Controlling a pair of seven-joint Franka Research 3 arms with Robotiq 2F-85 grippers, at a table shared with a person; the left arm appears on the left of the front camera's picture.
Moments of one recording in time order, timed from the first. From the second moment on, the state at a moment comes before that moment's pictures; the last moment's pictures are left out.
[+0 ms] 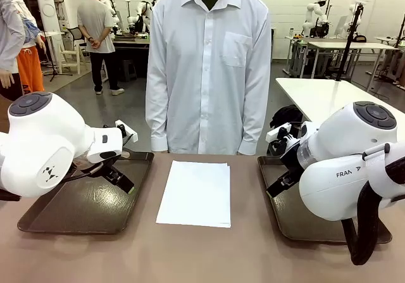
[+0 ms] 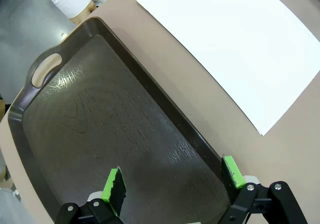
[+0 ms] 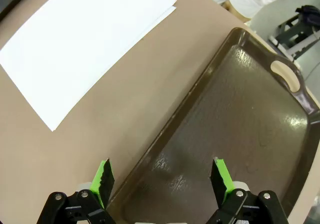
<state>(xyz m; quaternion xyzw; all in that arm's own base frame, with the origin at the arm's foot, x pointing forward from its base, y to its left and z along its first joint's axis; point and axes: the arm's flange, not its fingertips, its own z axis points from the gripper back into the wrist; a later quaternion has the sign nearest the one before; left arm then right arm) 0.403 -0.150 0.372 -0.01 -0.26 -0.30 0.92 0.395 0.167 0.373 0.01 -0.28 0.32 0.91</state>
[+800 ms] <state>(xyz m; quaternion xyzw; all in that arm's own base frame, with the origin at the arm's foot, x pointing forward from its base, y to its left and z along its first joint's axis) 0.402 -0.154 0.377 -0.02 -0.27 -0.30 0.92 0.396 0.166 0.378 0.01 -0.28 0.32 0.90</state>
